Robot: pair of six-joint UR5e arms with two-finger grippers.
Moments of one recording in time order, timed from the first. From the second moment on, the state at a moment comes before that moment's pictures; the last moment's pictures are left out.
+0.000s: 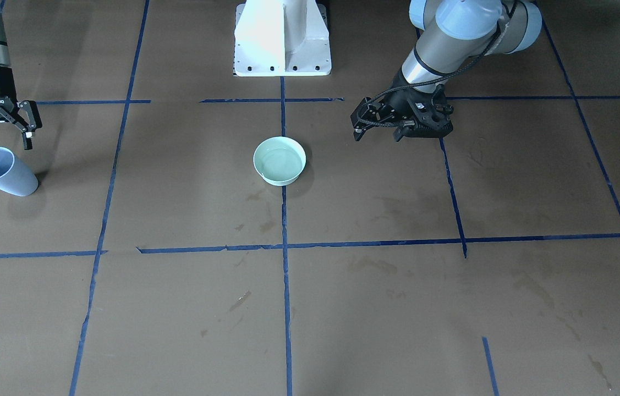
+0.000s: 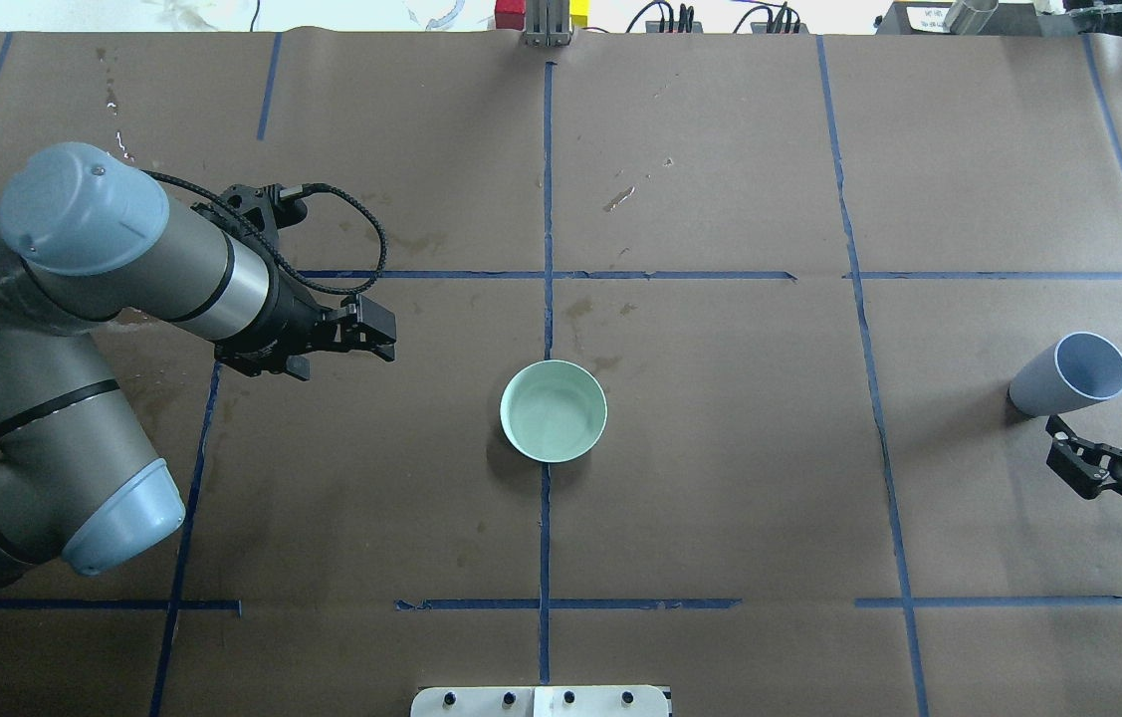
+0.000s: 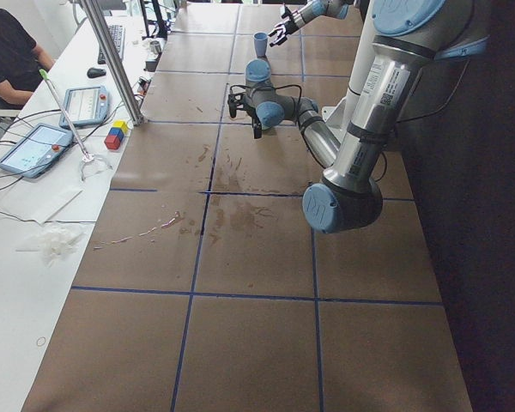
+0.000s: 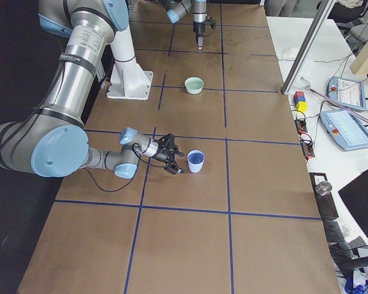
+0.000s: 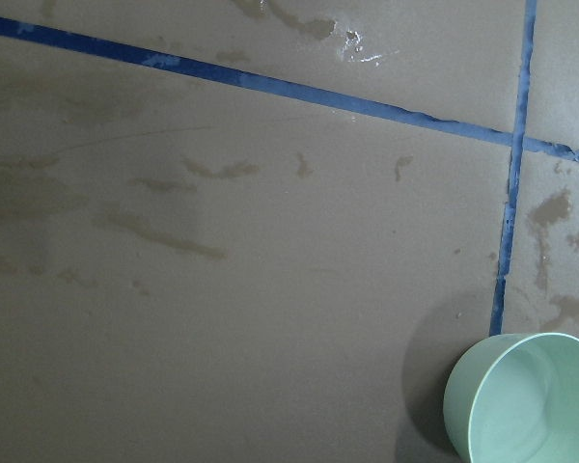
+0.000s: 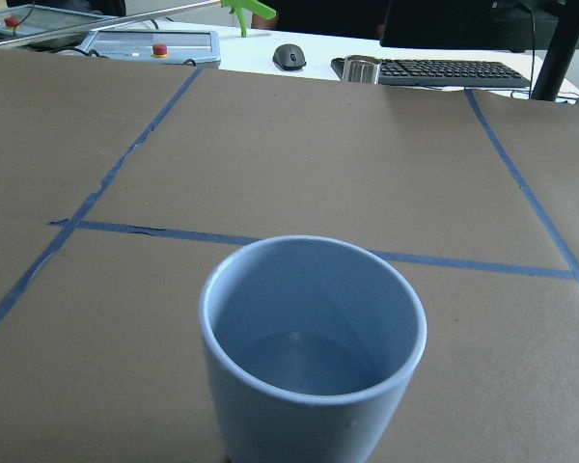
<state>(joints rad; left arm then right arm) -0.67 -1.96 -1.91 -1.81 -2.08 -1.34 0.17 -2.08 1.72 -0.31 0.72 1.30</state>
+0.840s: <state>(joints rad) -0.68 -1.94 -1.92 -1.81 -2.07 -1.34 0.11 -2.00 1.55 -0.16 0.53 1.28</state>
